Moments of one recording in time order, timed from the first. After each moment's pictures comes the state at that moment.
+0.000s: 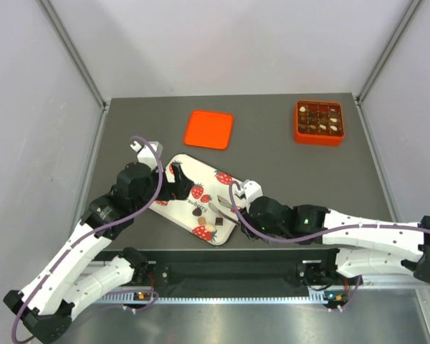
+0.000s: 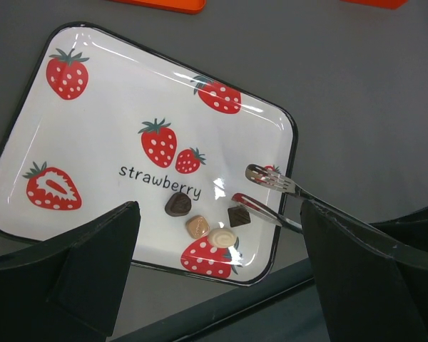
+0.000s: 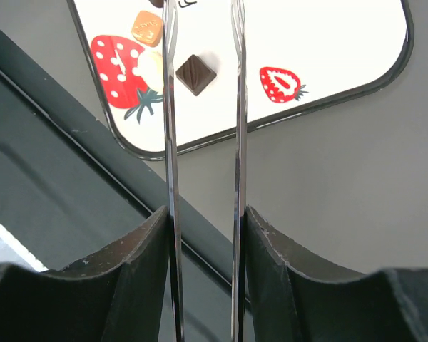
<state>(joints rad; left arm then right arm) -0.62 0.76 0.91 -0.64 -0.11 -0.51 1.25 1.07 0.79 -0.54 0.29 0.44</state>
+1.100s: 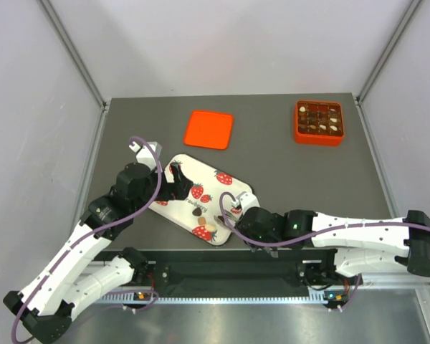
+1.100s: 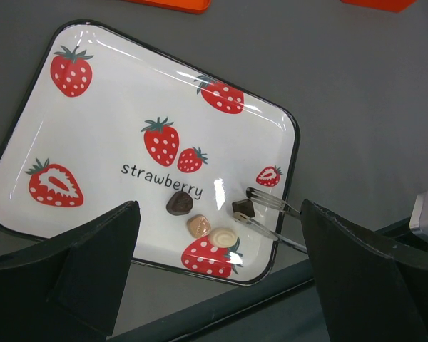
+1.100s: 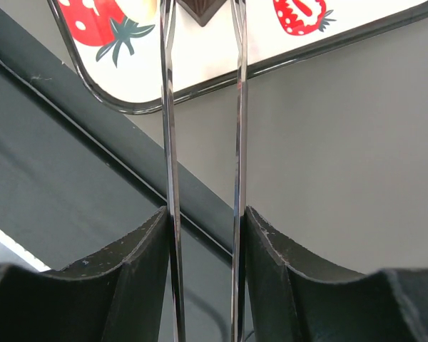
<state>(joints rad) -0.62 0.75 0.91 -0.65 -0.12 -0.52 1.31 1.14 0.76 -0.60 0.28 0.52</state>
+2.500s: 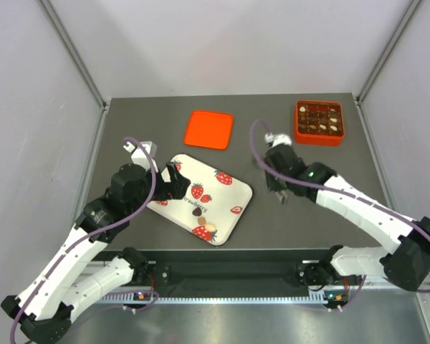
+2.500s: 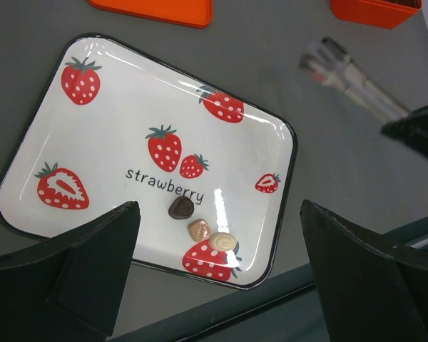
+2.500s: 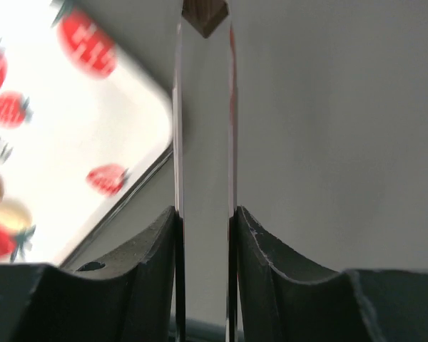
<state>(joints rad) -0.62 0.72 0.93 -0.67 -0.14 -0.52 0.78 1.22 1.02 -0.69 0.31 0.41</state>
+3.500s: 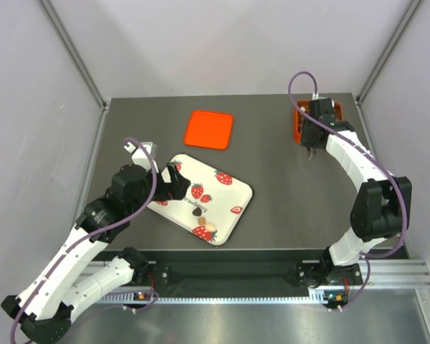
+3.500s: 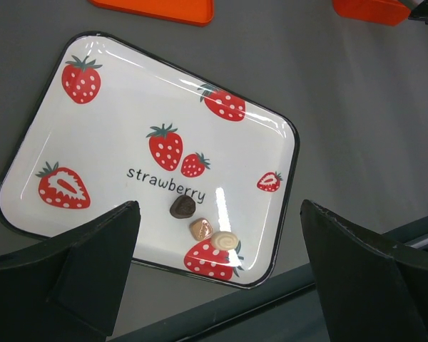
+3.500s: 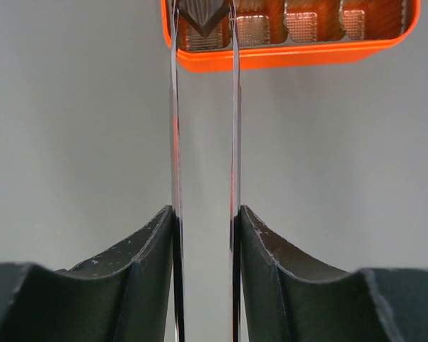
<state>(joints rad) -0.62 0.72 0.93 -0.67 -0.14 -0.51 0.15 1.61 1.33 -0.58 0.23 0.25</state>
